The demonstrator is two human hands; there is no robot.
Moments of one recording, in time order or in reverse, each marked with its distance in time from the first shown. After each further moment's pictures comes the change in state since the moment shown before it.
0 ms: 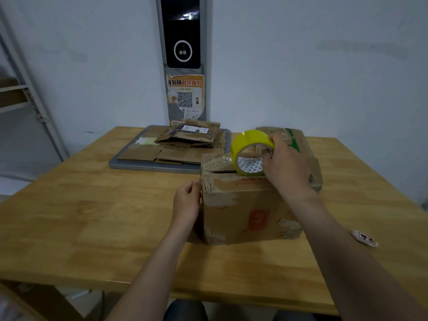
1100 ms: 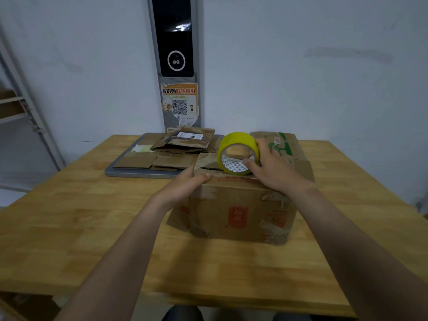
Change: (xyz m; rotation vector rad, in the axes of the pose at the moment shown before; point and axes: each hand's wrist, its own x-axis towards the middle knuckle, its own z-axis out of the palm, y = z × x) left_hand 0.032 0.064 -0.023 0.325 -0.515 -0.038; right_hand 0.017 0.024 -0.001 0.224 -0.399 -0.153
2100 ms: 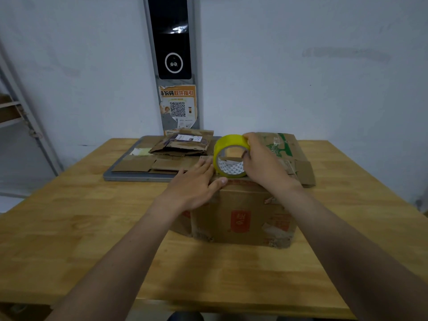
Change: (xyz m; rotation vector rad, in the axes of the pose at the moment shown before) left_hand 0.005 0.025 0.011 0.934 -0.013 0.274; right_hand 0.011 -0.041 0.005 -0.027 0.152 0.013
